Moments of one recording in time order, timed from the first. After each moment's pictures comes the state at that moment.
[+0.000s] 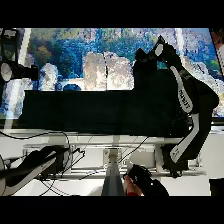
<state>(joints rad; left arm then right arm) 0.01 -1.02 1.11 1.87 -1.04 -1.50 0.14 -1.97 1.71 -1.28 0.83 2.14</state>
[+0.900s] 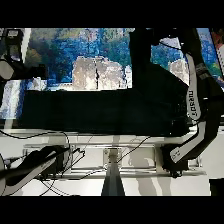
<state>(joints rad) 0.01 -1.03 1.11 1.62 -1.04 -1.50 0.16 -1.80 2.02 -1.07 1.19 1.61</state>
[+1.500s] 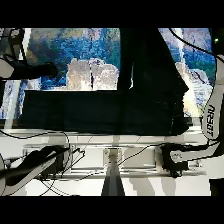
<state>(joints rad) 0.00 -1.03 1.10 1.39 -1.04 -1.50 0.16 -1.56 2.03 -0.60 1.31 1.18</state>
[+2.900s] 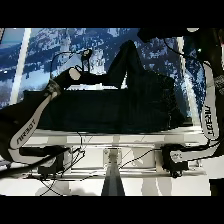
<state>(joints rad) -0.42 -1.57 1.10 0.87 -0.52 -1.29 0.16 -1.56 1.78 -1.18 1.01 1.22</state>
